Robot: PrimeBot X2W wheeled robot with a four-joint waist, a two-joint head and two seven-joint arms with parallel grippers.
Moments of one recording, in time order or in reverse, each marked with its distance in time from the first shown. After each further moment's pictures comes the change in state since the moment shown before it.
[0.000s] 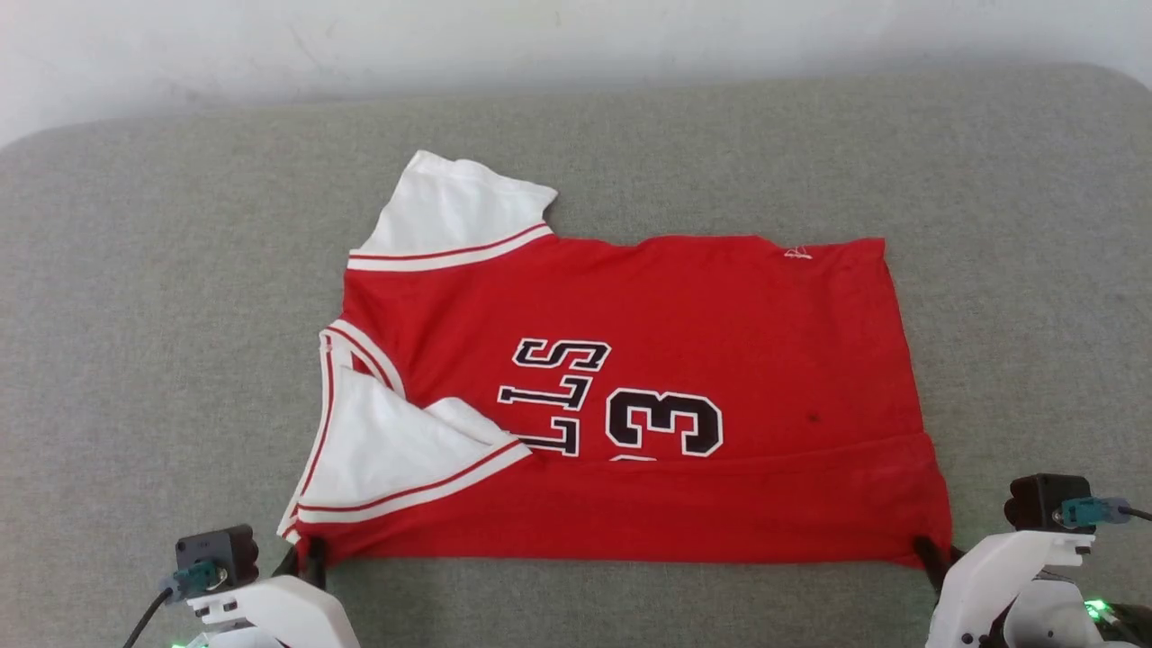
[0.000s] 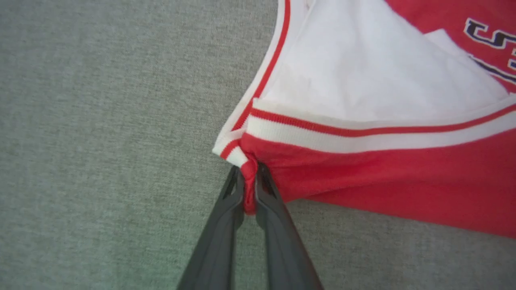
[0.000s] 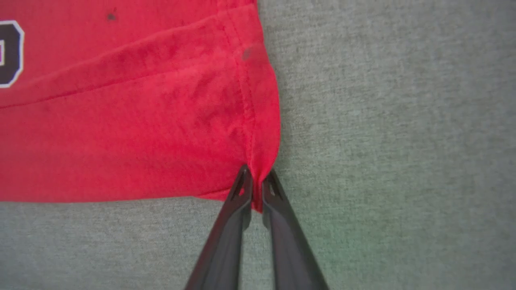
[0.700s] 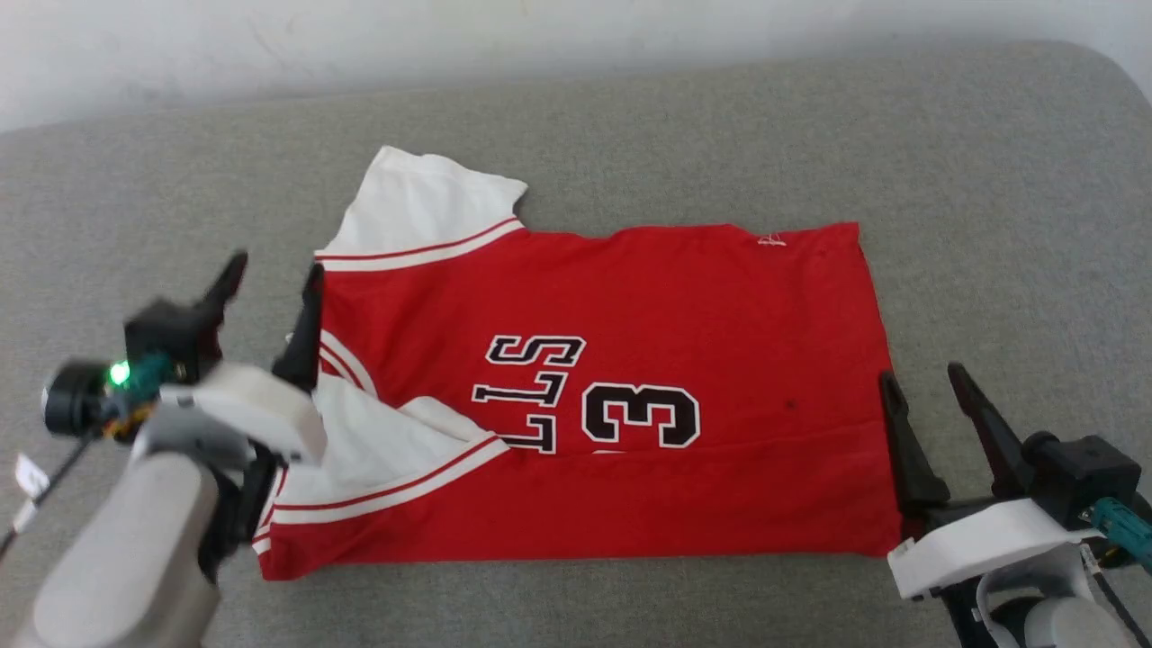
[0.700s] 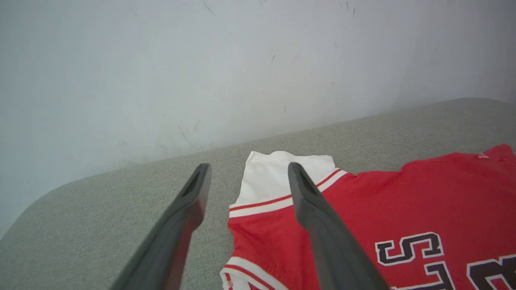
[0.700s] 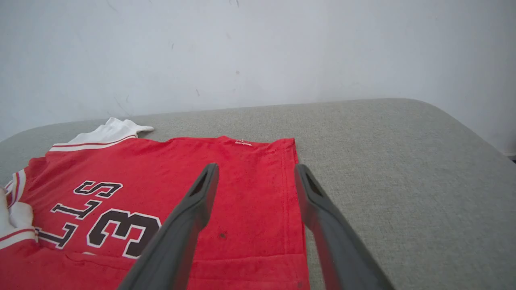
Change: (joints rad) left arm -0.376 0.094 -0.037 0.038 0.174 -0.189 -0.197; right arm -0.023 -0.002 0.141 -0.151 -0.058 -0.001 -0.600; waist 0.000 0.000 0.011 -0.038
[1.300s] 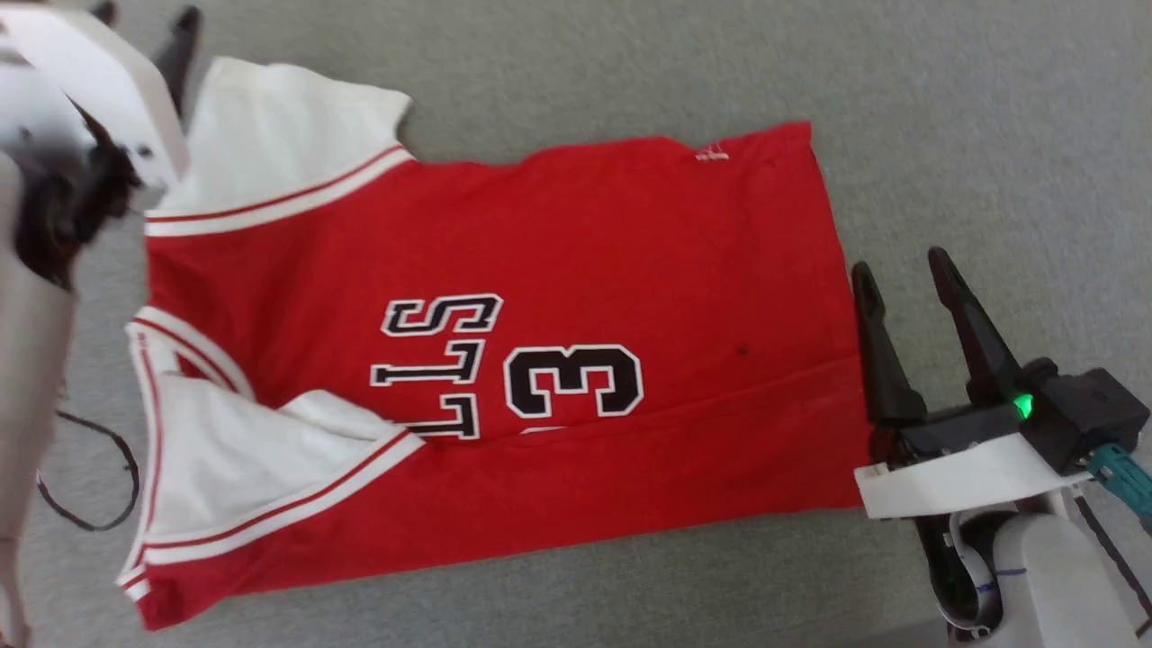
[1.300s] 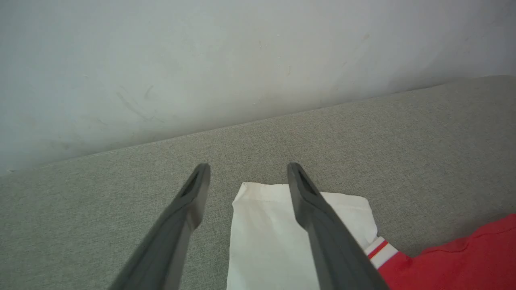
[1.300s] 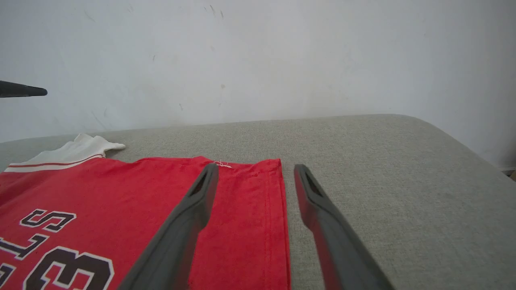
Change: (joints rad) left arm -0.603 0.039 0.020 0.316 -0.130 -0.166 0.463; right arm -0.163 -0.001 0.081 -0.008 0.003 0.000 -0.155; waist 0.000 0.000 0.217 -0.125
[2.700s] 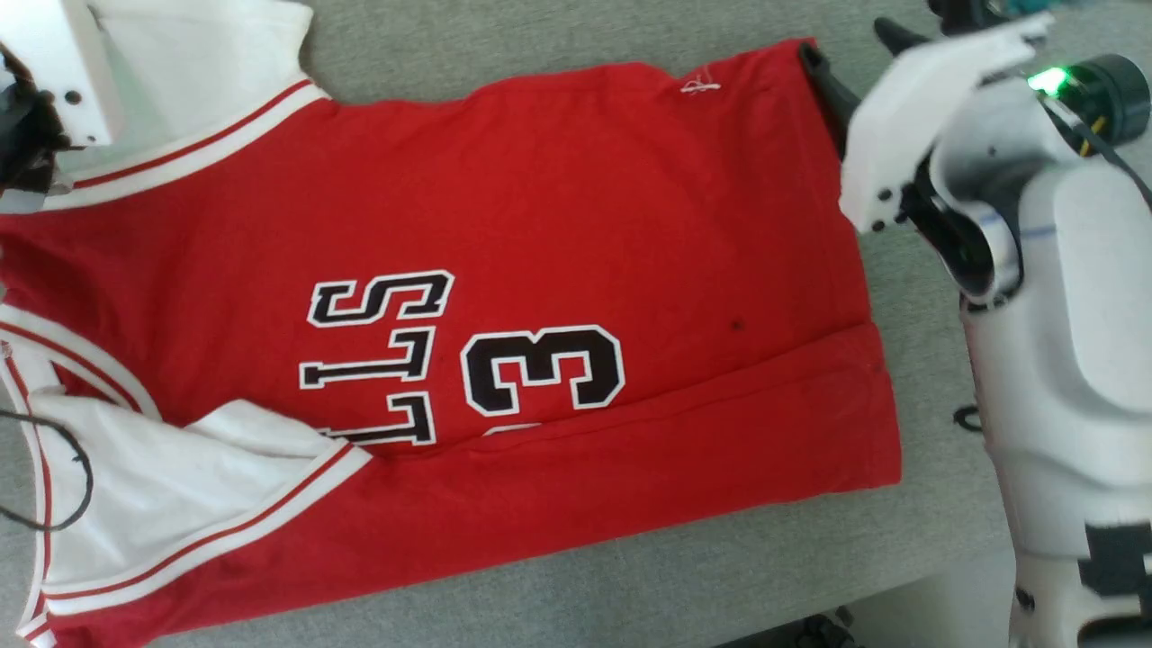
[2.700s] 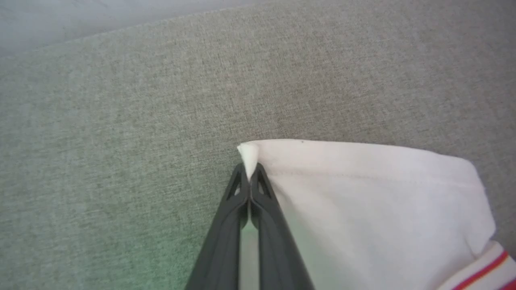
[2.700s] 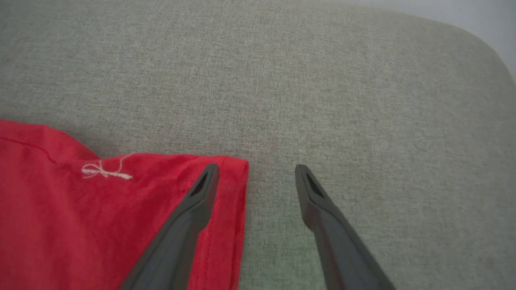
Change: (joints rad) left arm -0.083 0.096 -0.027 -0.096 -0.036 0.136 0.383; right arm -0.653 -0.016 0.029 0.301 -0.025 0.000 0.751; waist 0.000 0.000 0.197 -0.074
